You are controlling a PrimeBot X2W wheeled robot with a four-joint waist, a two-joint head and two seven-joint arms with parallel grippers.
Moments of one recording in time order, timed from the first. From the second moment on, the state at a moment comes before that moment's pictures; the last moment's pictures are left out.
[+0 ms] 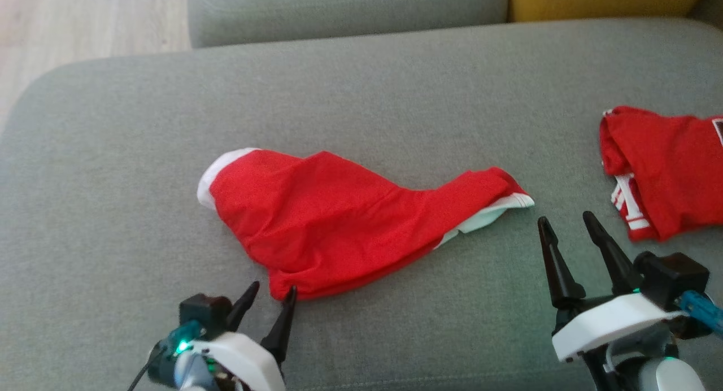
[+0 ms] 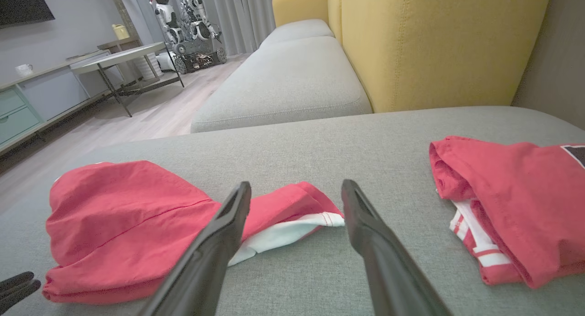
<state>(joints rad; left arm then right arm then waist) 0.02 0.15 -0.39 0.26 -0.37 -0.02 -0.06 0.11 -0.04 0.04 -0.13 0.20 0.13 0.14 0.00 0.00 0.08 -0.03</state>
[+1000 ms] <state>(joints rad) 0.08 0.20 -0.41 -0.12 -0.44 0.02 0.11 0.07 -0.04 0.01 -0.10 0.24 0.13 0.12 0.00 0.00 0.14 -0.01</state>
